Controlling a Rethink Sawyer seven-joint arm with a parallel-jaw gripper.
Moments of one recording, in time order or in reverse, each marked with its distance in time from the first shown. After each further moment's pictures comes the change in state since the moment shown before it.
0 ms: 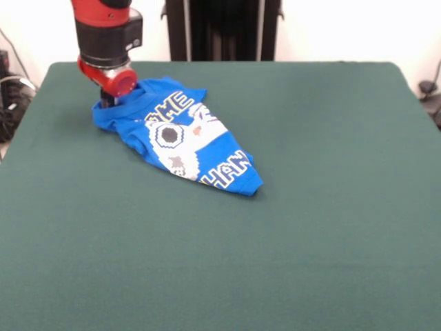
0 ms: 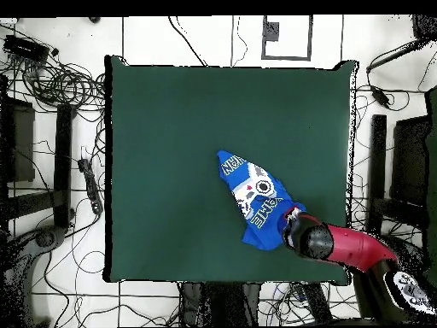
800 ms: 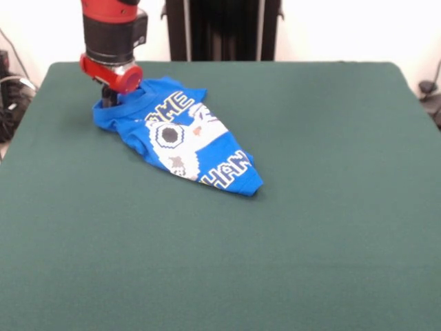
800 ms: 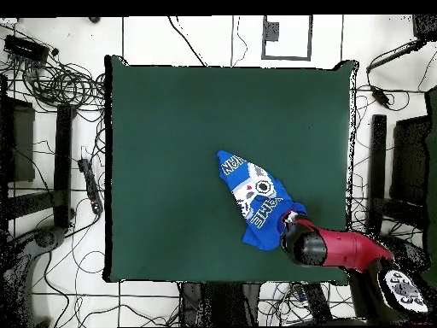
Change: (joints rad) arm 0.026 -0.009 -0.011 0.014 -0.110 -0.062 0.000
